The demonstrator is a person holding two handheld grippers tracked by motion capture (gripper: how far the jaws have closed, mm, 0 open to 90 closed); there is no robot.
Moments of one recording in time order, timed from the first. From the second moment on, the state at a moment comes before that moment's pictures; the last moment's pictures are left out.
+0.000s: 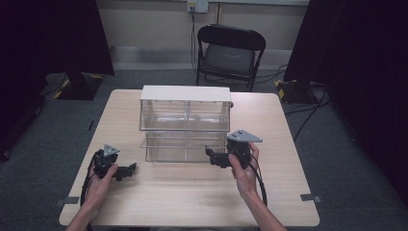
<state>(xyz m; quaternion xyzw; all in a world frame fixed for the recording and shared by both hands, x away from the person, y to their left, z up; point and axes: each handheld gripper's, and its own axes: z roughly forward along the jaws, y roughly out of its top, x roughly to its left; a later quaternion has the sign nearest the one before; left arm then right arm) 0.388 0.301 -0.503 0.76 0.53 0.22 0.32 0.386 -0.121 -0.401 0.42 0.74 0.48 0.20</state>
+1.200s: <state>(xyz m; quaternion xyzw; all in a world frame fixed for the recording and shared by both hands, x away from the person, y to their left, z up) 0.388 0.300 -0.503 0.76 0.53 0.22 0.32 0.399 -0.126 -0.386 0.42 0.72 0.51 0.20</state>
